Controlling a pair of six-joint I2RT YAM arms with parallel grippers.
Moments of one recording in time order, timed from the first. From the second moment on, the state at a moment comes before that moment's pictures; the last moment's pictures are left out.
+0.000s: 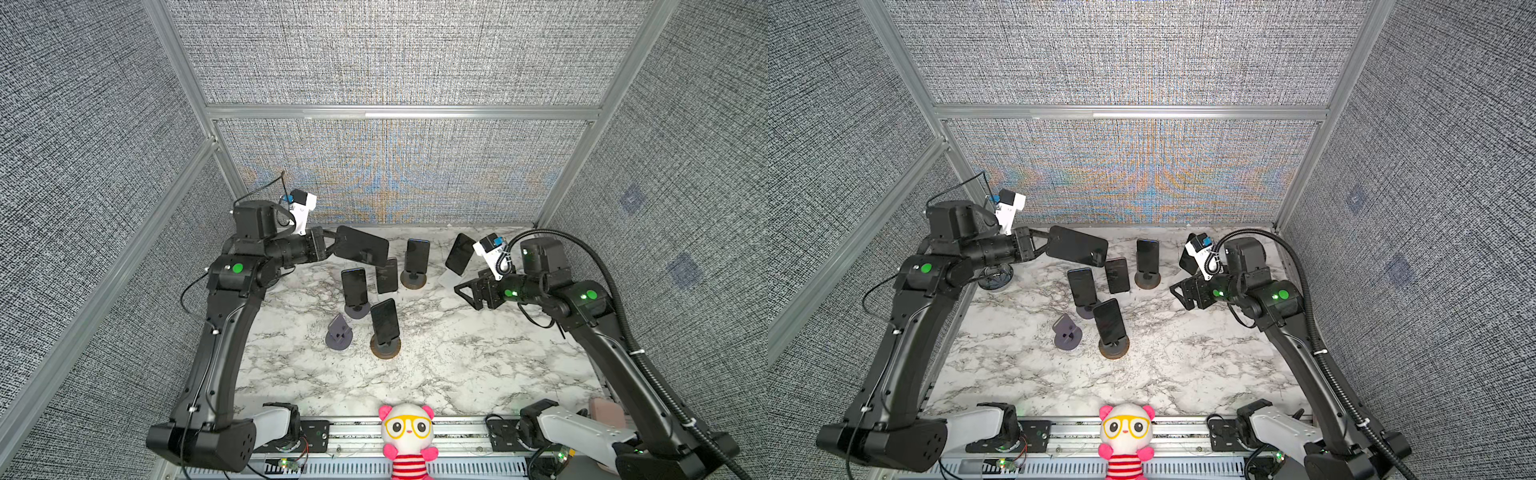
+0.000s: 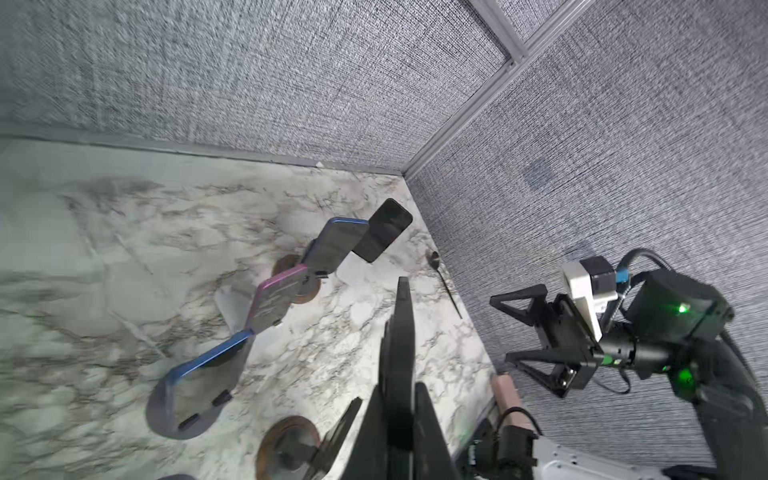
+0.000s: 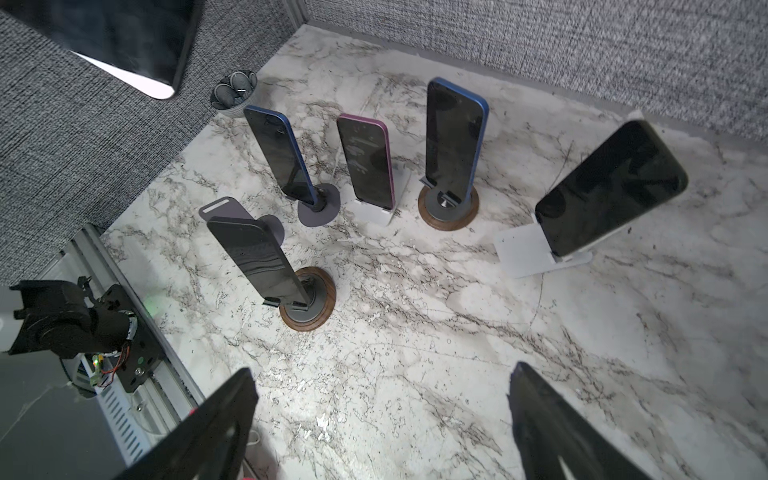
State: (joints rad) left arm -0.15 1.29 1.56 -0.76 0.81 -0.46; right arm 0.37 1.11 1.32 -0.90 -0.36 -0.06
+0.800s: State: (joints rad) left arm -0.30 1.43 1.51 -0.83 1.00 -0.42; right arm 0.80 1.57 1.88 -1.14 -0.12 -0.37
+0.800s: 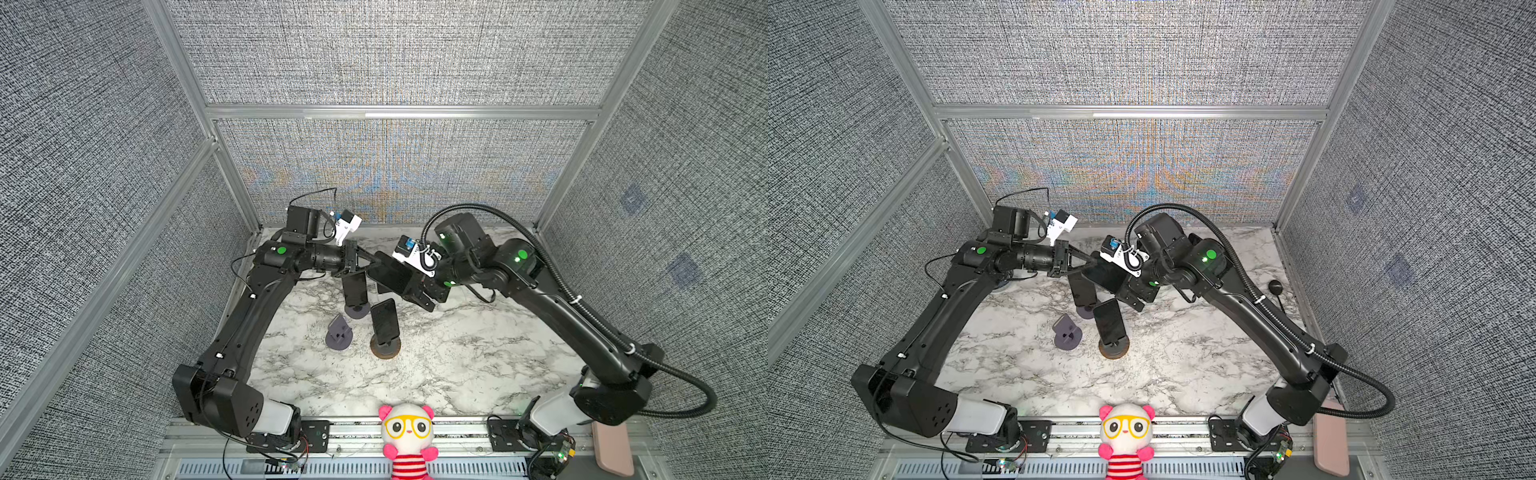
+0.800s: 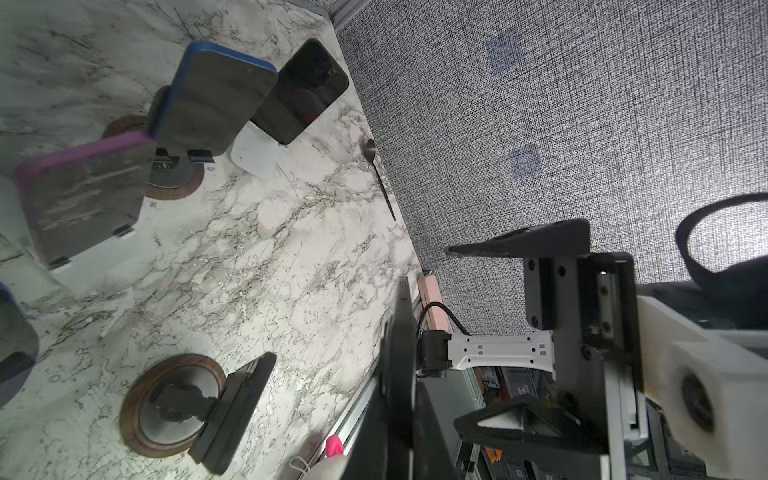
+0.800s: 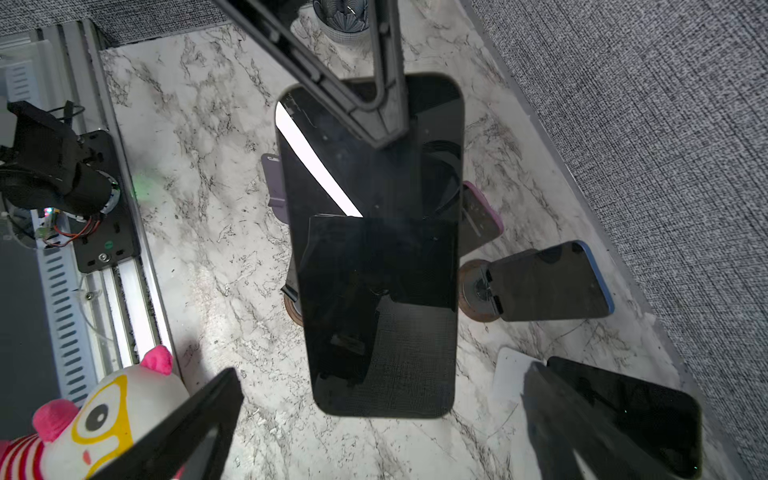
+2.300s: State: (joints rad) left arm -0.31 1.44 1.44 -0.69 1.06 -0.44; right arm 0.82 1.62 1.78 -0.93 -0.15 -0.29
